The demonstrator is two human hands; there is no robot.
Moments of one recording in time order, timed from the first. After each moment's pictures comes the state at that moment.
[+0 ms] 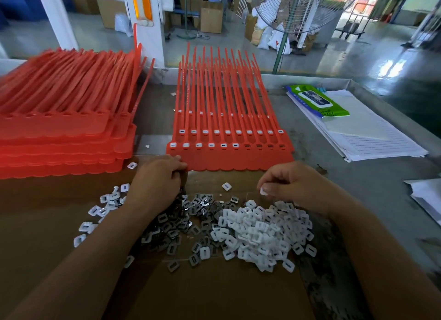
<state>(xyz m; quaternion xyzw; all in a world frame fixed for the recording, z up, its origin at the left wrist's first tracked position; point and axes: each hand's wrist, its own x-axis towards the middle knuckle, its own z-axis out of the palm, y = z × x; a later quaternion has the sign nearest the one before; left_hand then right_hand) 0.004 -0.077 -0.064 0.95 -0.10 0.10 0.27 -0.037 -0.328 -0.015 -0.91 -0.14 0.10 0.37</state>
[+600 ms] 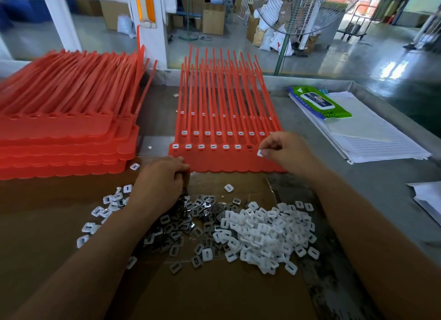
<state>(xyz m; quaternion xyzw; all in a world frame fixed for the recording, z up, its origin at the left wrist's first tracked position) 0.002 -0.078 -0.063 0.95 -0.10 0.10 0.28 0.029 -0.326 -0.026 -0.93 -0.07 -0.06 0.36</state>
